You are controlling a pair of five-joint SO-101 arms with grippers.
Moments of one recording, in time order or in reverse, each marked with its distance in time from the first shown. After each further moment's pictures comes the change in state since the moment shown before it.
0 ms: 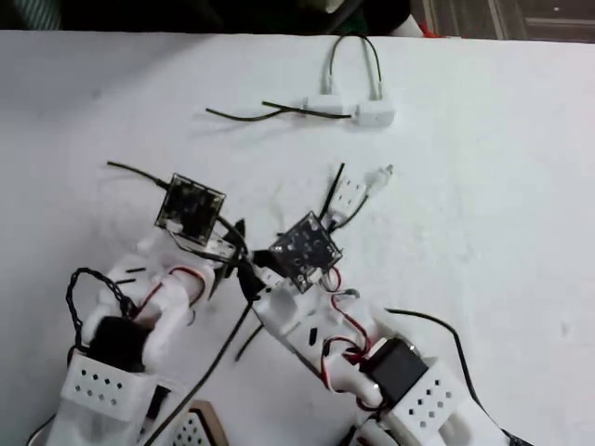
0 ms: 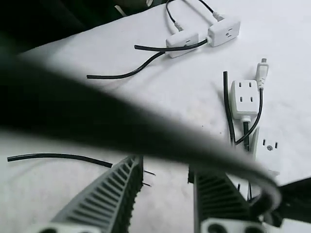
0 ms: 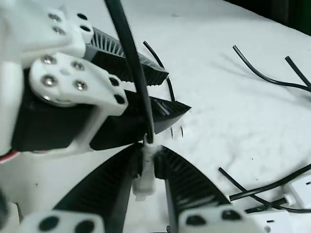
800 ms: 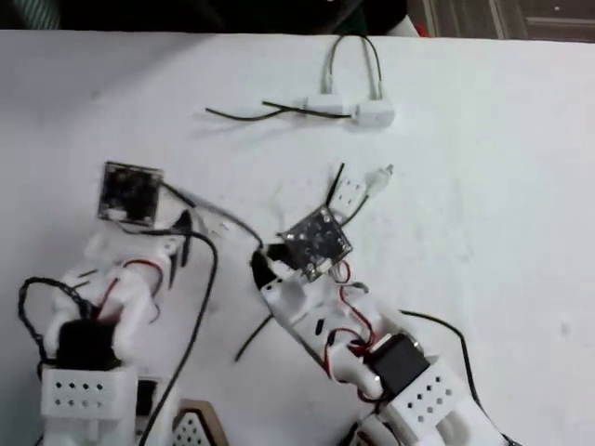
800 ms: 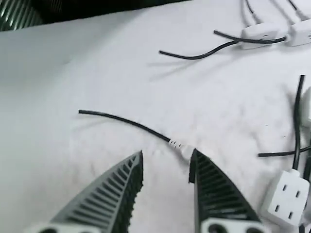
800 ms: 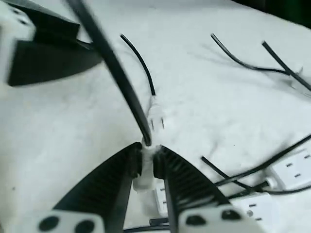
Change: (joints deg) left arm -16.4 0.0 -6.2 9.1 0.2; right arm 5.5 0.0 1.8 0.0 0.4
